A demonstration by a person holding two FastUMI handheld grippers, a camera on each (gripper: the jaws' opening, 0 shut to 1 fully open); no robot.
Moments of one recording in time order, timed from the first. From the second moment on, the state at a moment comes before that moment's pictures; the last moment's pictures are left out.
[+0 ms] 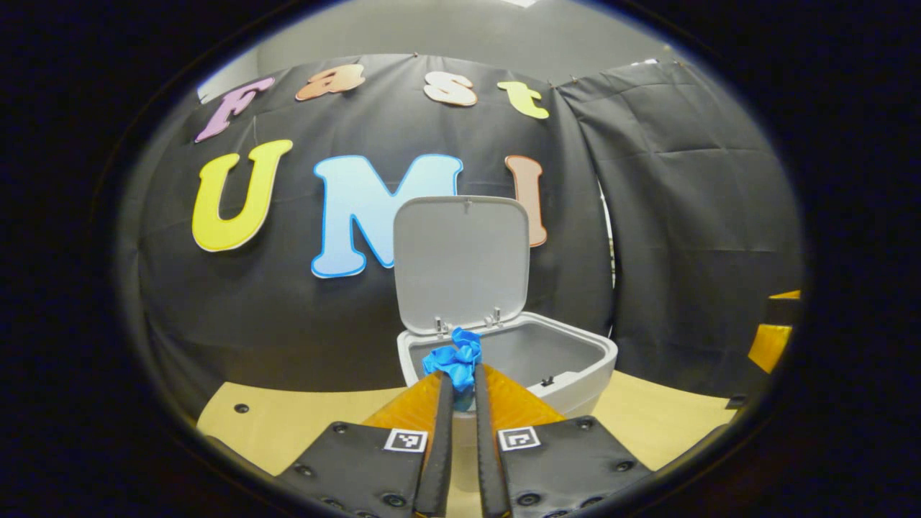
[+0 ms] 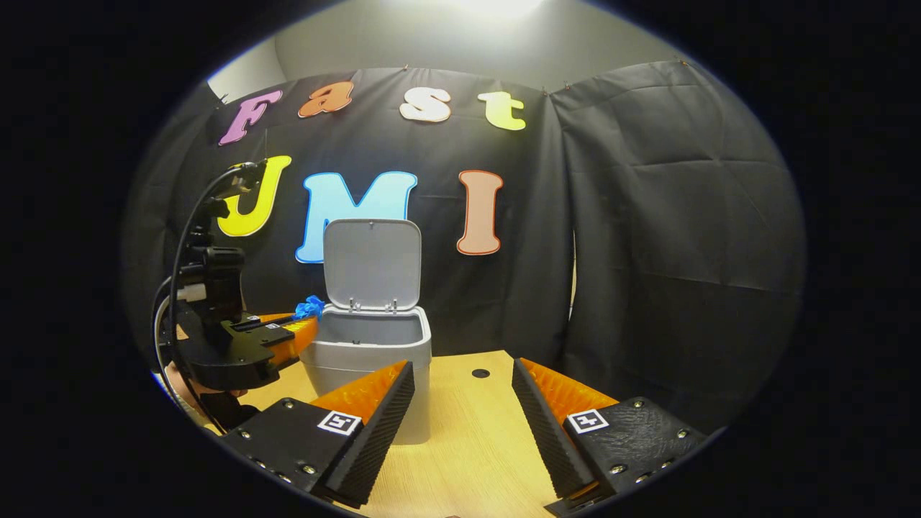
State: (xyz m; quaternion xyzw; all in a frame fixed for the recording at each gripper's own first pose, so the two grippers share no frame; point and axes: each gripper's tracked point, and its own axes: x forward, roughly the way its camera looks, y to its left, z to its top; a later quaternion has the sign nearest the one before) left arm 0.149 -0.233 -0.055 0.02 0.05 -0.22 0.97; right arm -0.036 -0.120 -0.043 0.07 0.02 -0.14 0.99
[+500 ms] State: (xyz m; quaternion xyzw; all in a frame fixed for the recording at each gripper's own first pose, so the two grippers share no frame) left arm 0.162 -0.238 -0.060 0.02 0.06 -0.23 0.97; right arm -0.033 -0.118 -0.043 0.06 0.03 -0.14 0.99
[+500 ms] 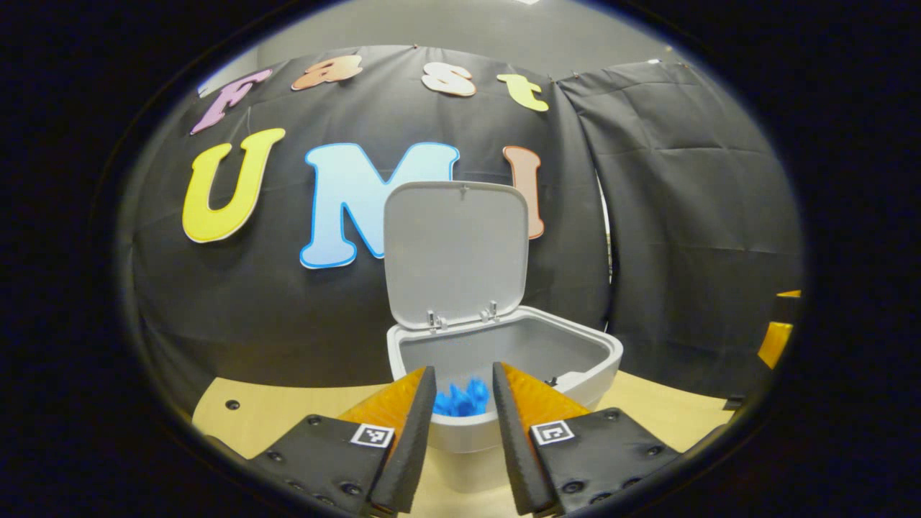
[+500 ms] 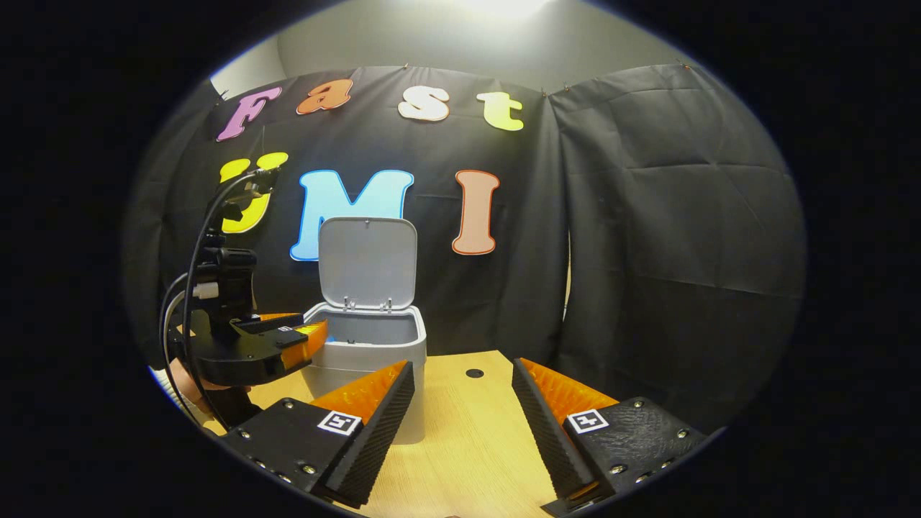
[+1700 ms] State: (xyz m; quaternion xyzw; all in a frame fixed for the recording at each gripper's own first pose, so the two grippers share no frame) left arm 0.077 -0.127 -0.017 -0.03 0.01 -0.15 0.99; right arm -0.015 -0.037 -0.039 0.04 0.01 -0.01 1.00
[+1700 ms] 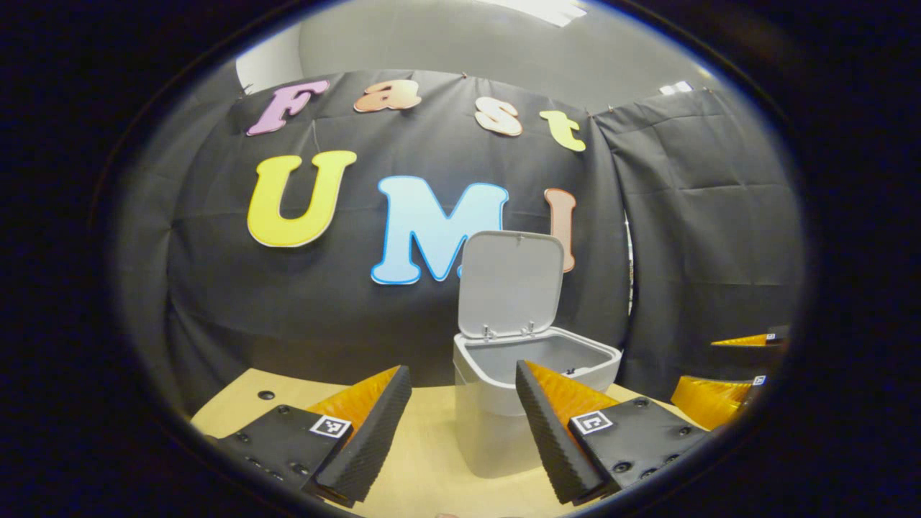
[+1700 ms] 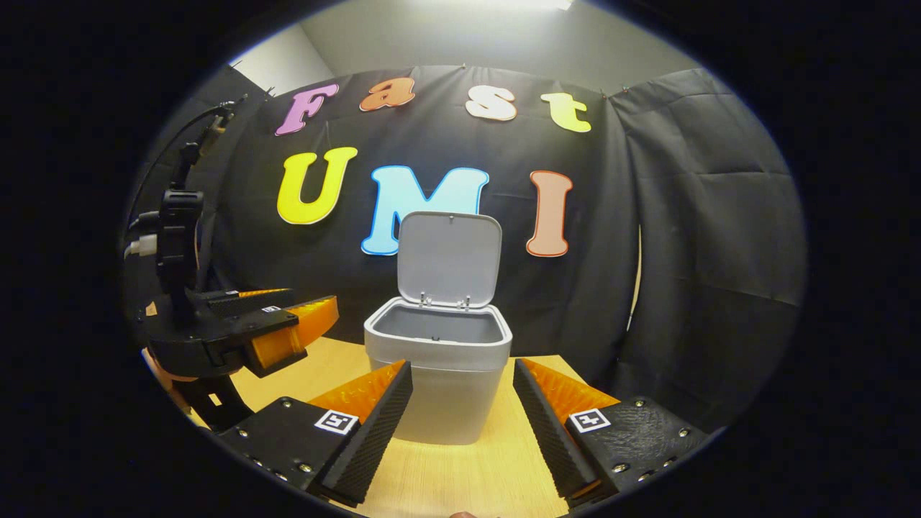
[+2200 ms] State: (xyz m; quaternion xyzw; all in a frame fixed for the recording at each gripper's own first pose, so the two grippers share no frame) left arm 0.044 -0.070 -0.018 -0.03 0.01 -0.09 1.00; right arm -0.019 0.002 -0.044 0.04 0.01 0.05 1.00
